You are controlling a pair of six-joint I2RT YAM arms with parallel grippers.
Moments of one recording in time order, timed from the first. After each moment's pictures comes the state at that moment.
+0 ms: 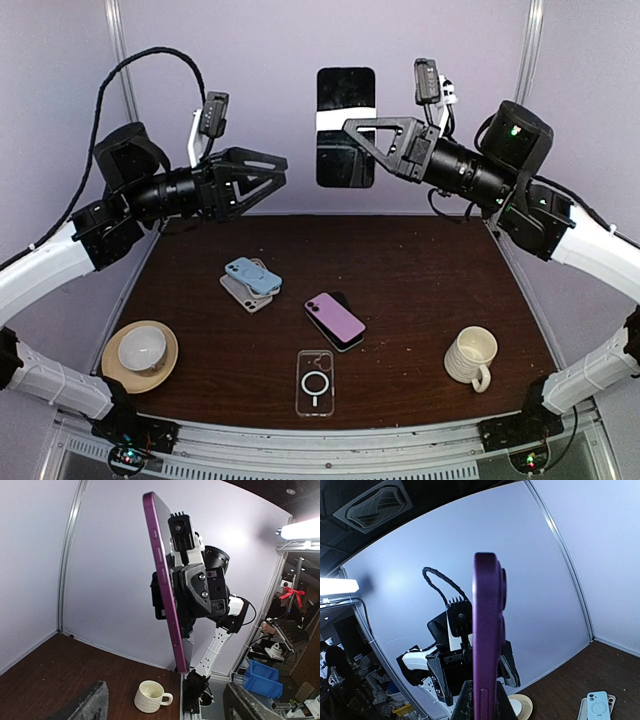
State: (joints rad) left arm -0.79 1.20 1.23 0.16 0.67 -0.37; right arm 0.92 1.30 1.40 0.19 -0.34 0.56
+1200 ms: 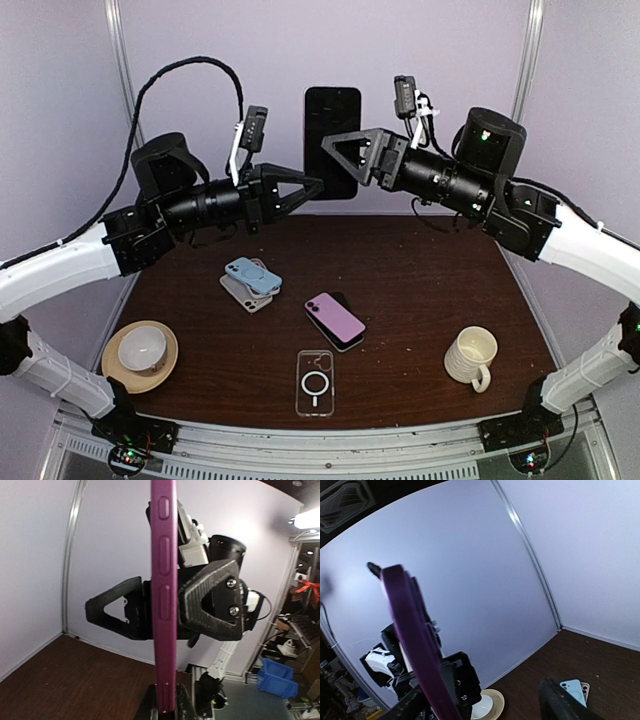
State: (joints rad) left arm -0.90 1.32 1.26 0.23 0.56 -0.31; right arm 0.95 1.36 1.42 0.13 -0.18 0.50
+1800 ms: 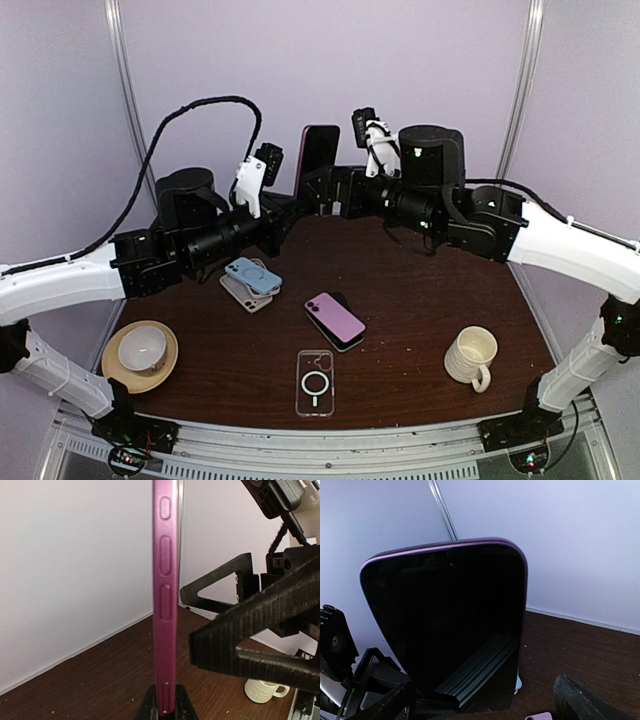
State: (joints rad) left arm -1.02 1.30 1.13 0.12 -0.17 -0.03; right arm 1.06 1.49 1.52 -0.17 0.32 0.37
